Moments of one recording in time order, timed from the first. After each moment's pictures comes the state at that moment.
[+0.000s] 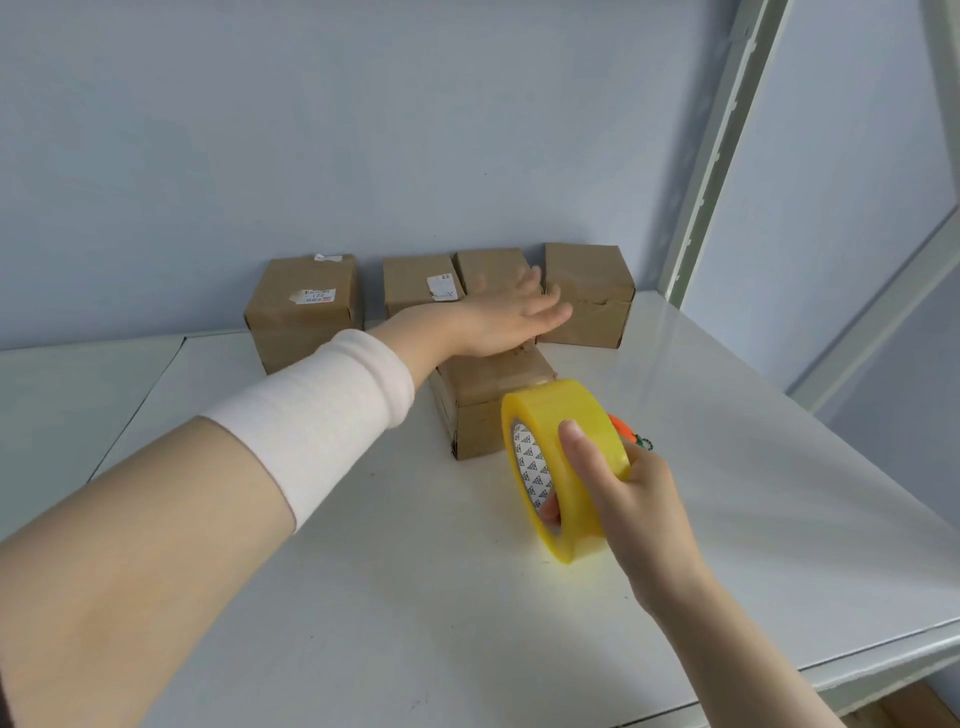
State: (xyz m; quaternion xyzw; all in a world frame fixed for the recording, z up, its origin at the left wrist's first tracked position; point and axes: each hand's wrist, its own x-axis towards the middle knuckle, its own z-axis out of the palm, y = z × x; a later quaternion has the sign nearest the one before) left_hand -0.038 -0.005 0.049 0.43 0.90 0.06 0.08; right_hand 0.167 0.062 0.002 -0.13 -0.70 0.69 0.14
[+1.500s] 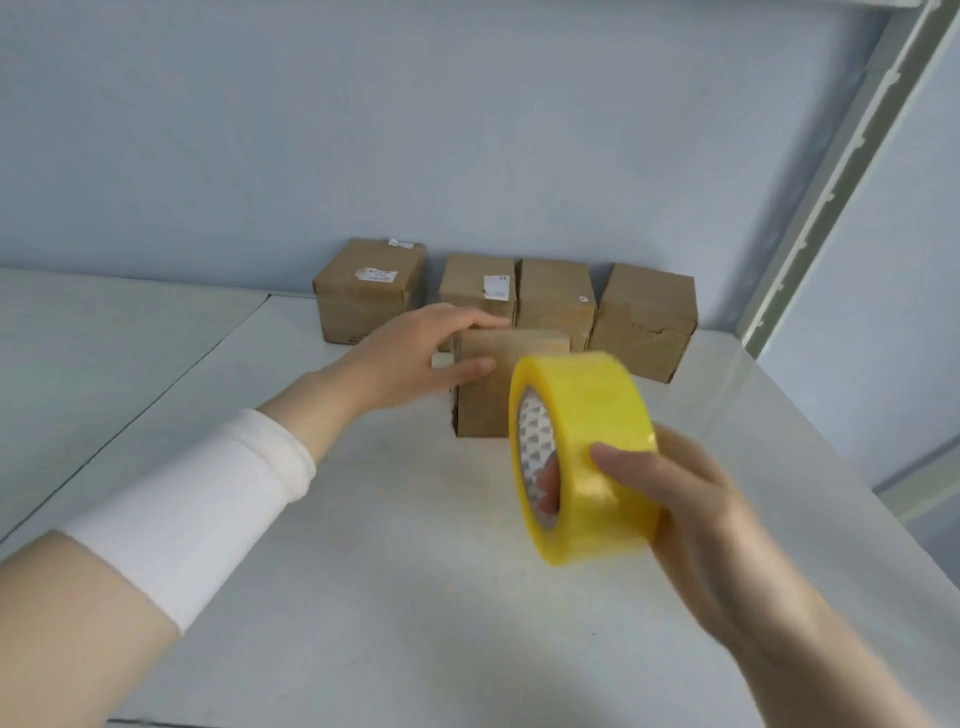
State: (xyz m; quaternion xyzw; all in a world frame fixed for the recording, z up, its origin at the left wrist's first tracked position) left_hand 0.015 -0.101 0.025 0.36 0.88 0.30 -0.10; right_hand 0.174 0.107 0.041 0.09 -0.66 0.74 -0.04
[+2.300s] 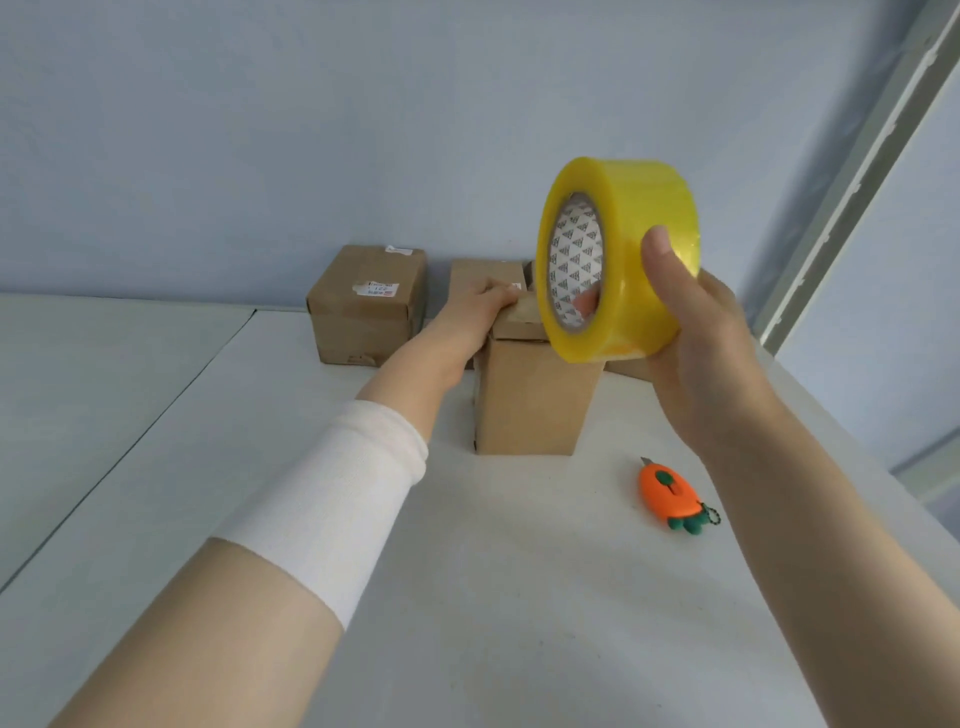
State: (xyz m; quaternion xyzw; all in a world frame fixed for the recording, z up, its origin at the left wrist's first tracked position) left_hand -0.043 -0.052 0.041 0.06 0.74 0.66 0.07; right_hand 0.070 0.090 0.083 0.11 -0.68 0.72 0.12
